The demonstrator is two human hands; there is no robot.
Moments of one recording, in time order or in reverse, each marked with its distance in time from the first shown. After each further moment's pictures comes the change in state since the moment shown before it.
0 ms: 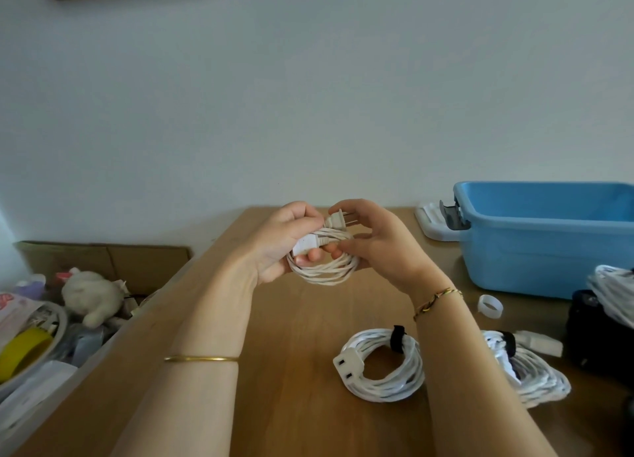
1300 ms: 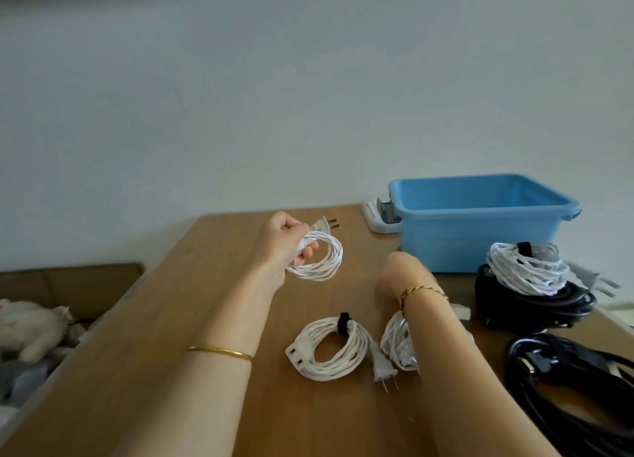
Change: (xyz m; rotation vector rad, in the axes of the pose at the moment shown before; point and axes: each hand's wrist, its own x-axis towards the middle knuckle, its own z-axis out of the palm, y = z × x) left_hand 0.030 -0.020 0.060 0.135 0.306 0.055; right_hand -0.046 0.017 -0.058 -0.937 0.192 0.860
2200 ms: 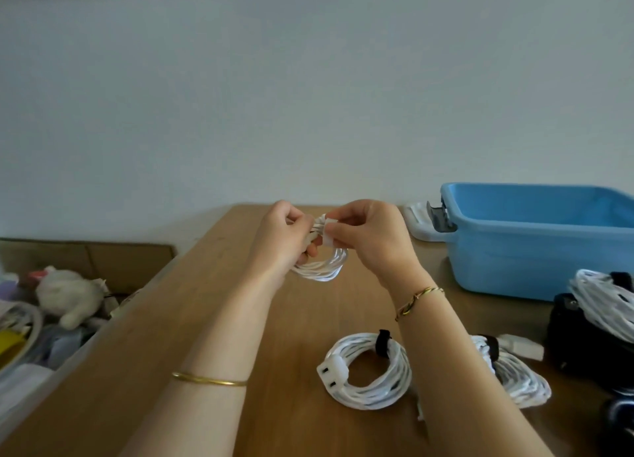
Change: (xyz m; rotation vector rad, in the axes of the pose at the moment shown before) left_hand 0.005 -0.003 -0.039 0.103 0.131 0.122; right_hand -0.002 -0.084 0.008 0.931 0.058 -0.656
